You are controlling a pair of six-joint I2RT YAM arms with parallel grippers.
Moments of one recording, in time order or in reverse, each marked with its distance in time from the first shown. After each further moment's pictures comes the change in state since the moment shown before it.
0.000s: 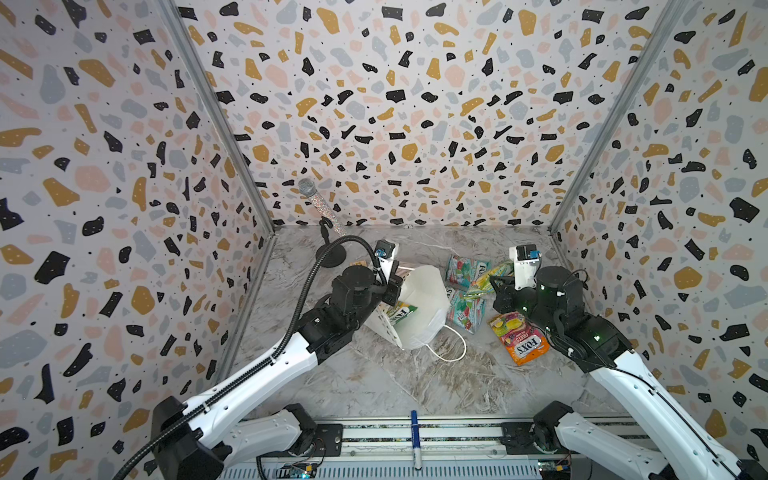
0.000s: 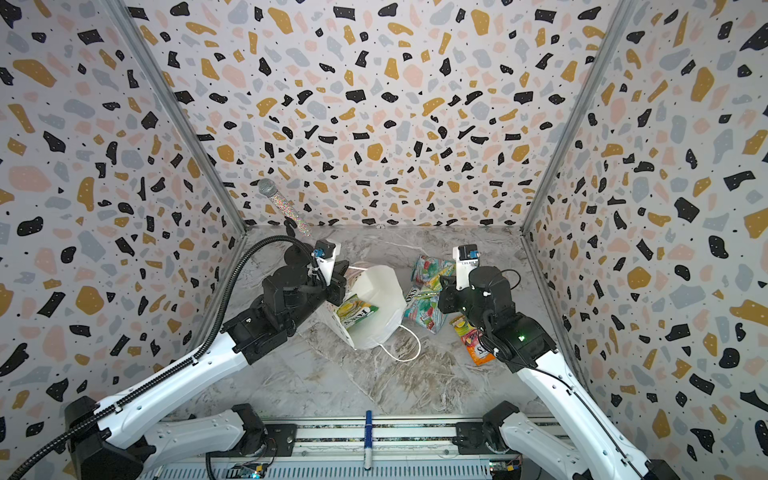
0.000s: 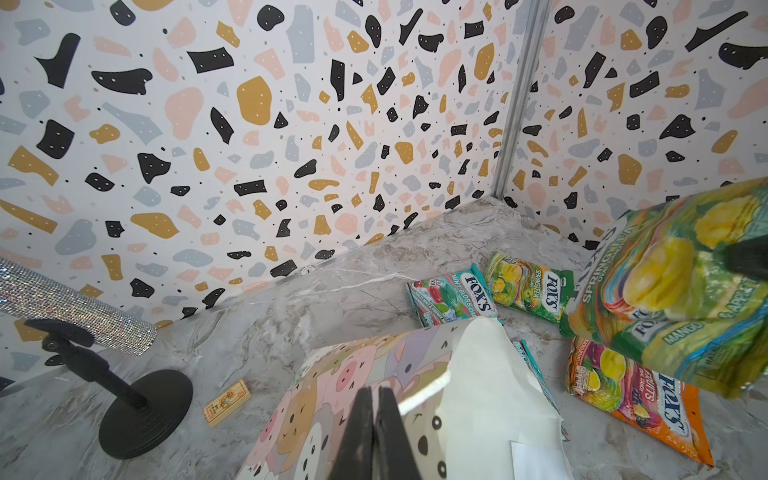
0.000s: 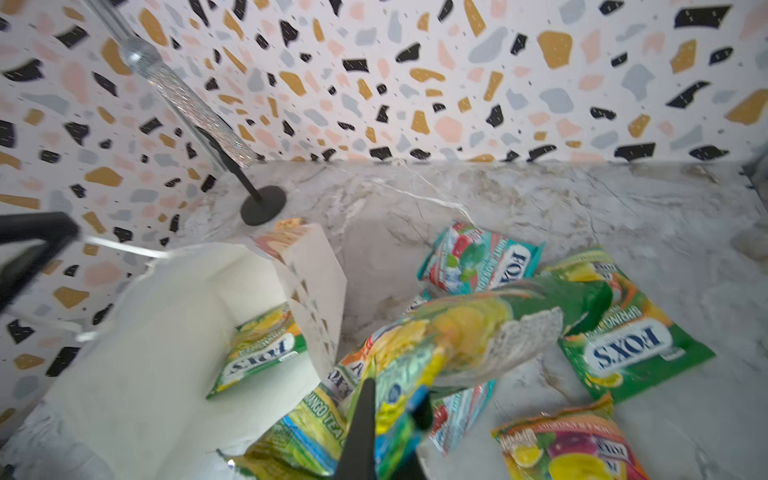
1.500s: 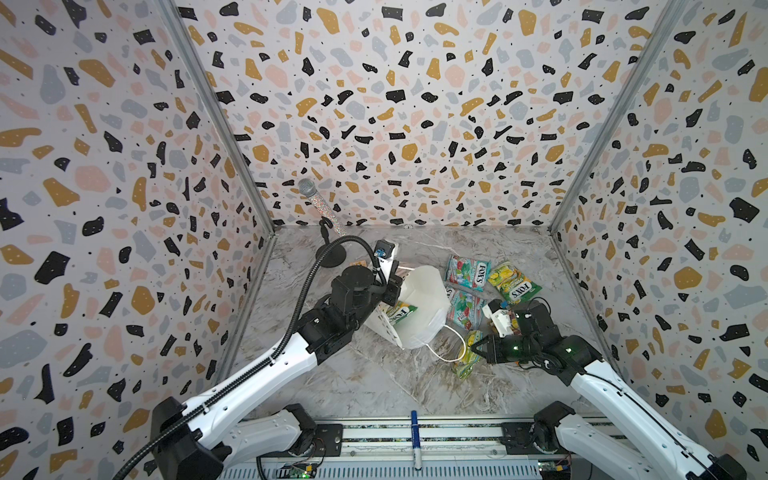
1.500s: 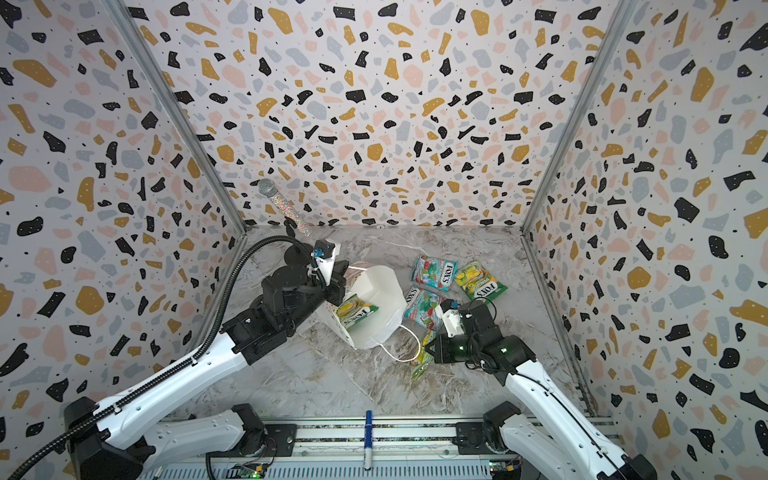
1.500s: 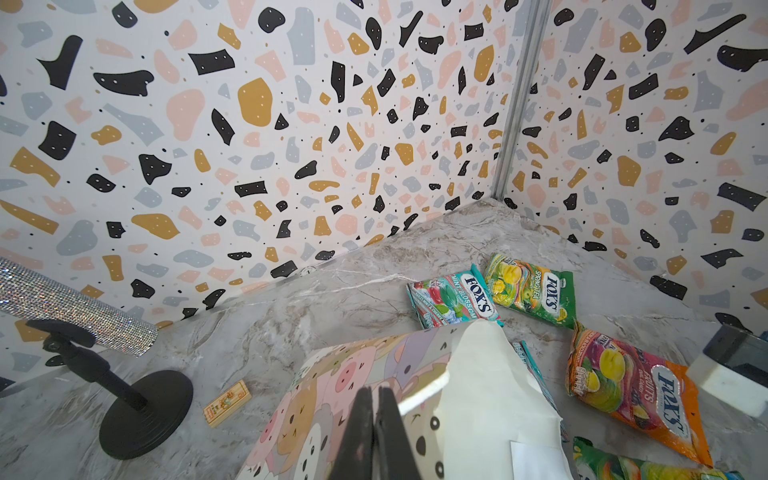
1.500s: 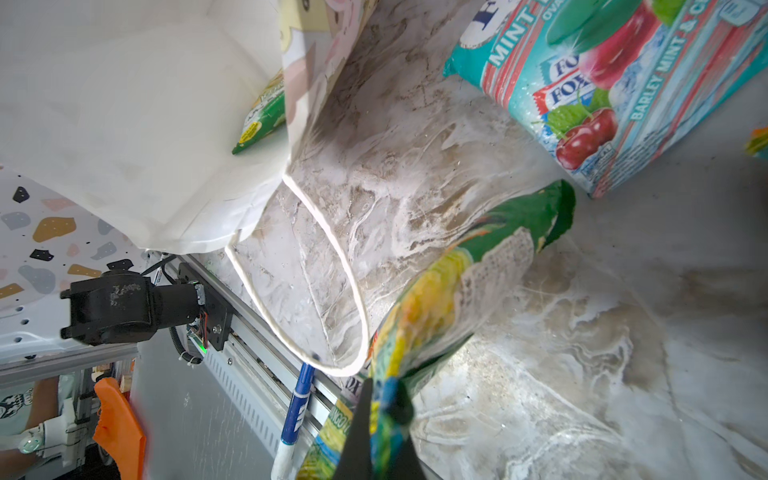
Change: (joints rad) left arm 0.000 -0.003 0.000 0.000 0.000 0.000; right arm -0.048 -0.043 -0.350 -0.148 -0.548 0.142
